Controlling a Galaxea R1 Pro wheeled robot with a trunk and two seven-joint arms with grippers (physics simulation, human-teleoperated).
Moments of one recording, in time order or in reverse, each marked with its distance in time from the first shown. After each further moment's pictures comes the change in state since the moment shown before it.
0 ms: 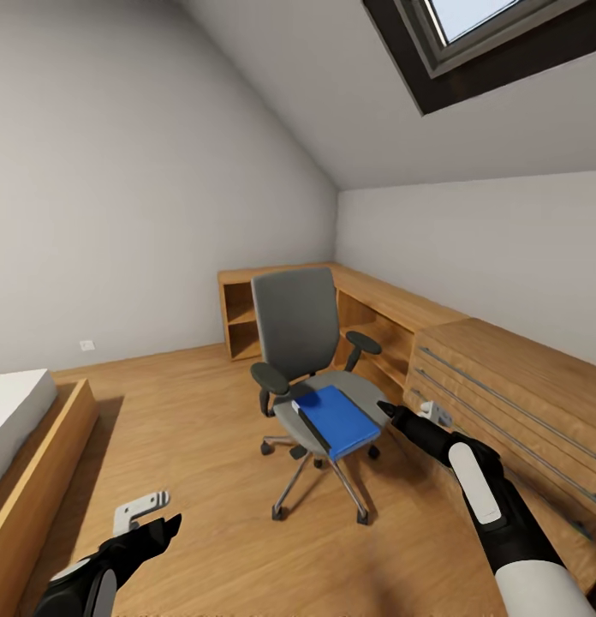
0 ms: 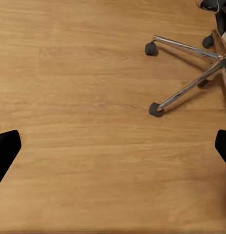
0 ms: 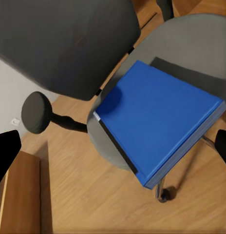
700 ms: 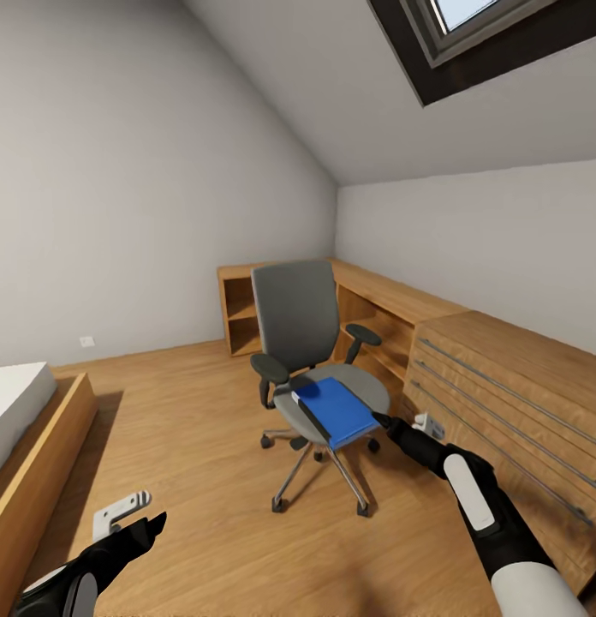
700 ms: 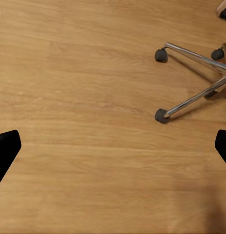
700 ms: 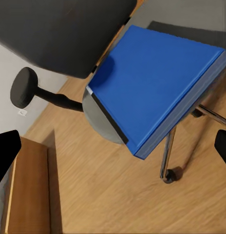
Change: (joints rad) left arm 0.000 -0.002 0.085 -0.024 0.054 0.000 -0.004; right arm 0.001 0.007 0.000 0.115 -0.012 -0.034 0.084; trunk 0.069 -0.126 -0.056
